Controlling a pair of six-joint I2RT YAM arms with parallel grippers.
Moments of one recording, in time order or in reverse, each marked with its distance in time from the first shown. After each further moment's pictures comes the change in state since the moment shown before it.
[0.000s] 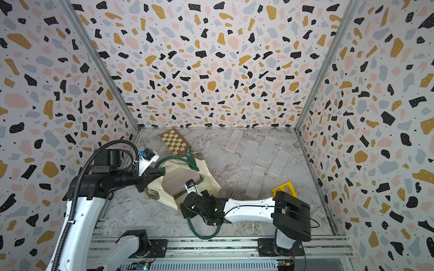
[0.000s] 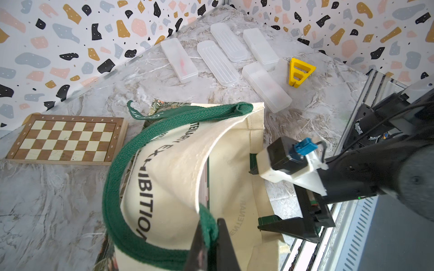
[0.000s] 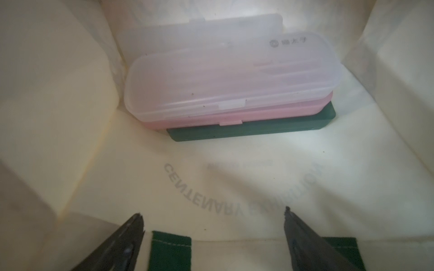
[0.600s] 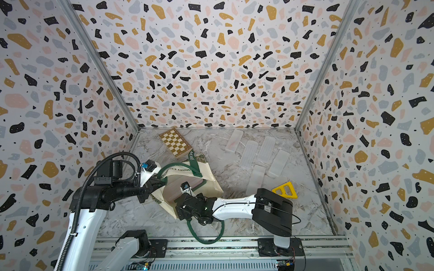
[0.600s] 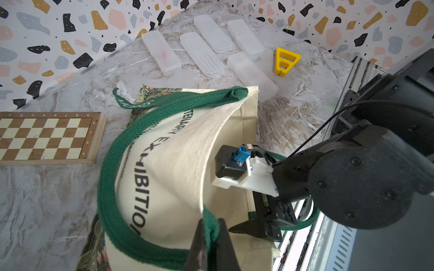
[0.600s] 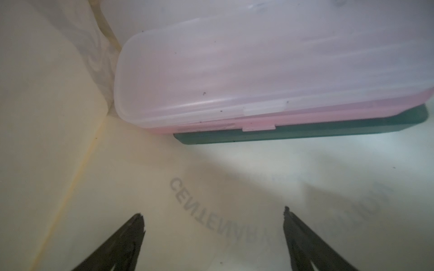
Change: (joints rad) left arm 0.000 -0.121 -0.153 -0.001 0.050 0.033; right arm -0.008 0.177 0.111 -0.006 -0.079 0.054
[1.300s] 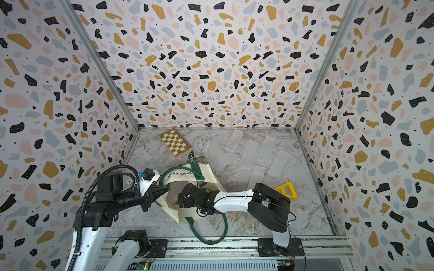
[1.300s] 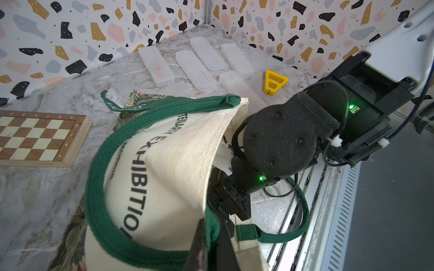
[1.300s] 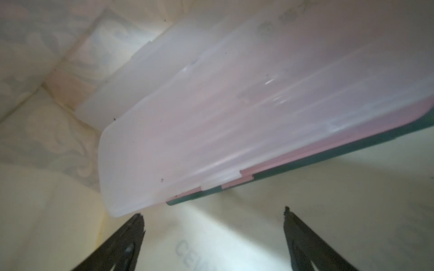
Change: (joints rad) left arm 0.001 -0.182 -0.191 0.135 0.079 -0.167; right arm -0.111 0.018 -0.026 0.135 -0.074 0.249
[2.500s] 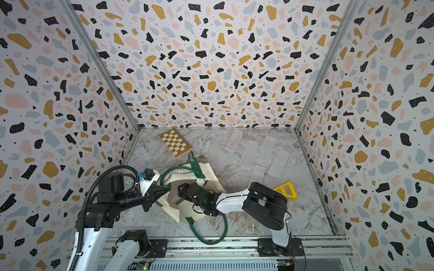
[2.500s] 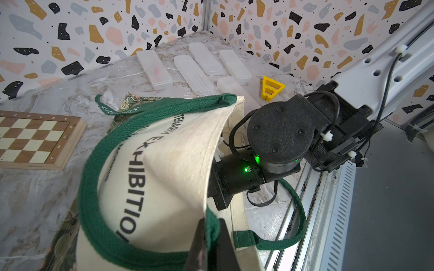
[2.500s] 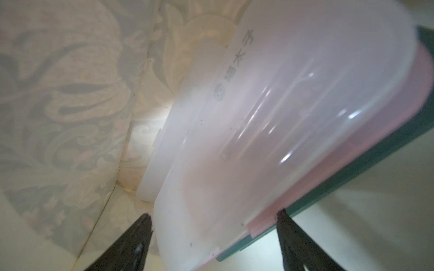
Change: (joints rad) left arm 0.000 -0.004 -0.035 0.049 0.028 -0.040; right arm -0.019 0.048 -0.087 0.359 0.055 0.409
